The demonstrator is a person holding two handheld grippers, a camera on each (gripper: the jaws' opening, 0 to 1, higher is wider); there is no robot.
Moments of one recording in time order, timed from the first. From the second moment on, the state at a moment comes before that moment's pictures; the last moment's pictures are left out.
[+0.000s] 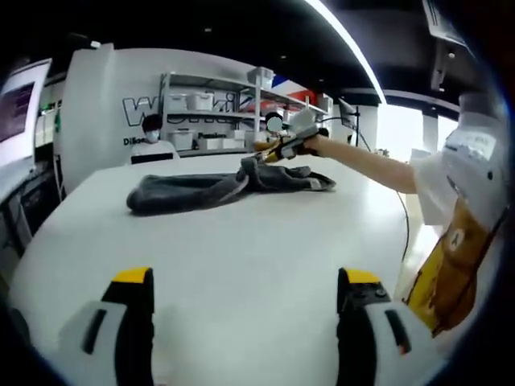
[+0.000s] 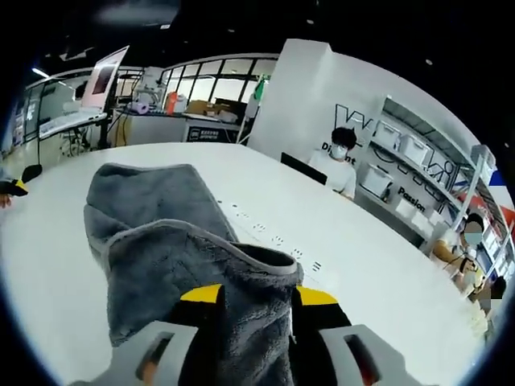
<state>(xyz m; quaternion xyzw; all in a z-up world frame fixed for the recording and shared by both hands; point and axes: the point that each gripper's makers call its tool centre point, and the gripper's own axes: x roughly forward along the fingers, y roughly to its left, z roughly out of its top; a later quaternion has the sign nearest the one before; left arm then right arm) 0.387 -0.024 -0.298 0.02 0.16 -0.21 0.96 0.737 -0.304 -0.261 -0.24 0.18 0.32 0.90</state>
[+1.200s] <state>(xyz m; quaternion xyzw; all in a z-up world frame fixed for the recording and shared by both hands) 0.390 -0.036 -0.296 0.03 0.15 -0.23 0.96 0.642 -0.302 -0.237 -0.20 0.16 0.38 0.89</state>
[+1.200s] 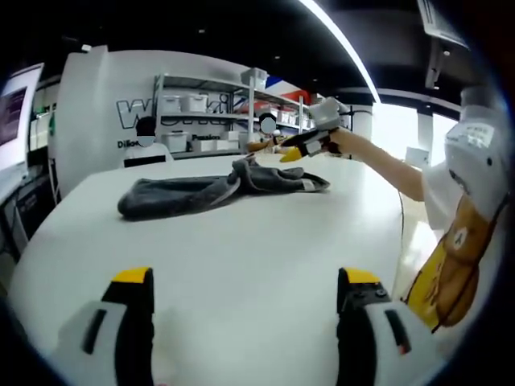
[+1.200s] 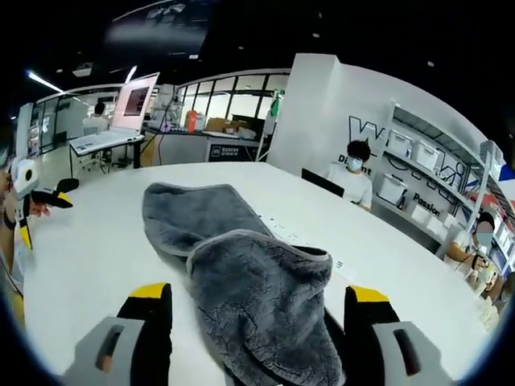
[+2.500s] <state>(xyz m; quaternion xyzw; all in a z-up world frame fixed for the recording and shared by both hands) 0.393 -0.047 -0.286 0.02 0.13 -0.25 0.96 0.506 -0.368 -0.230 -0.11 0.09 0.32 0.94</state>
